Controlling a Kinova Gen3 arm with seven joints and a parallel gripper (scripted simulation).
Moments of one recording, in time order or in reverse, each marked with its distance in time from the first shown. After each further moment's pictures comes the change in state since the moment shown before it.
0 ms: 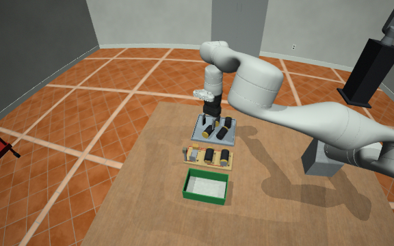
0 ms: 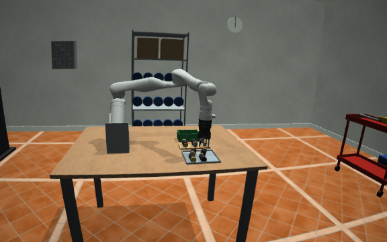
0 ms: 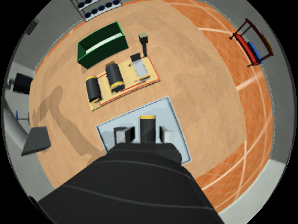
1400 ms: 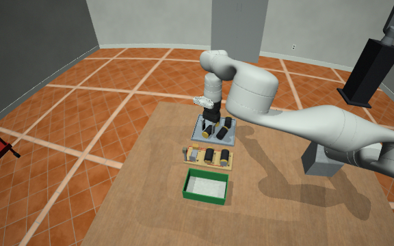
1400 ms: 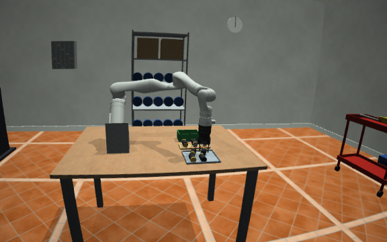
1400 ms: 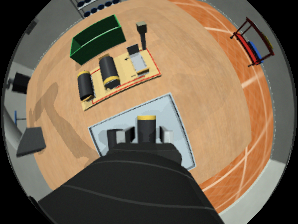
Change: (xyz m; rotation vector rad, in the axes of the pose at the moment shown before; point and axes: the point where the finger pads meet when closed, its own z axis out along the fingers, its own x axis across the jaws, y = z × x) arm 0.001 0.000 0.033 0.001 0.003 0.000
